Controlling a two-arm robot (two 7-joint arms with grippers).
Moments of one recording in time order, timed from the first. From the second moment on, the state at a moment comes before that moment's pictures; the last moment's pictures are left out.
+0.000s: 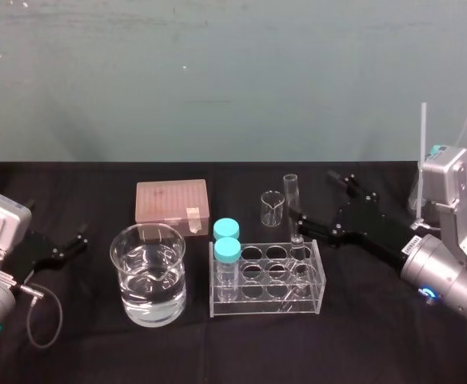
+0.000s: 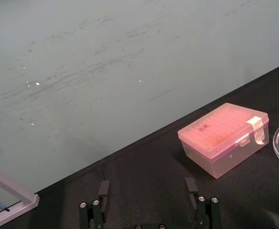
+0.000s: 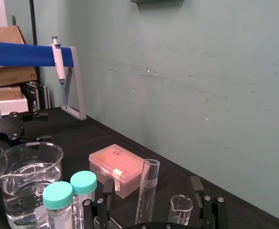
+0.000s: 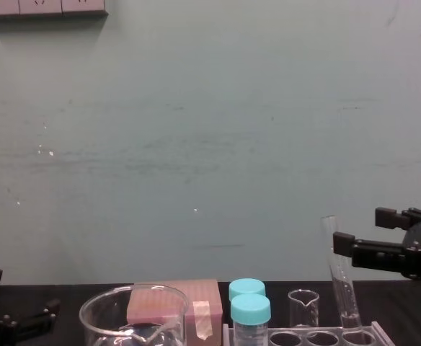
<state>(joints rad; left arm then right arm) -0.20 0.60 0.45 -1.41 -0.25 -0.12 0.03 0.22 0.54 -0.35 -1.53 0.44 -0.09 0.44</state>
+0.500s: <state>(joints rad) -0.20 0.60 0.45 -1.41 -0.25 -0.12 0.03 0.25 0.50 -0.33 -1.48 0.44 -0.05 0.48</state>
